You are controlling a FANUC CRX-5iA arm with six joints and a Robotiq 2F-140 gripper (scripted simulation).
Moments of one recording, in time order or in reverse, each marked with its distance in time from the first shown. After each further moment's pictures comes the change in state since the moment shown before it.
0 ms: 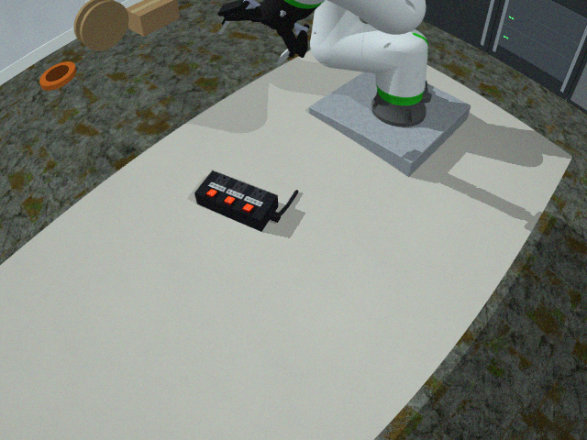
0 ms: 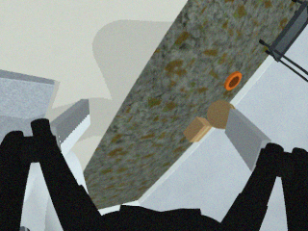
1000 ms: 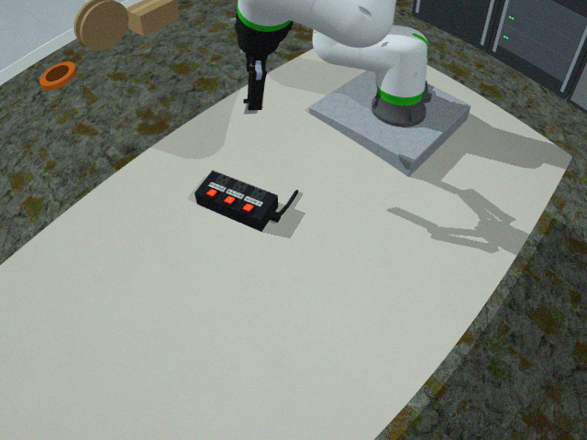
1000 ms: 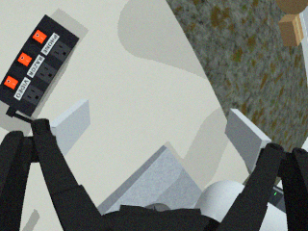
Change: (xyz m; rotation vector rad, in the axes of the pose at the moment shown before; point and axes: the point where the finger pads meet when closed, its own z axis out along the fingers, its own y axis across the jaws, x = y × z) arm 0.083 -0.032 0.002 0.226 -0.092 1.086
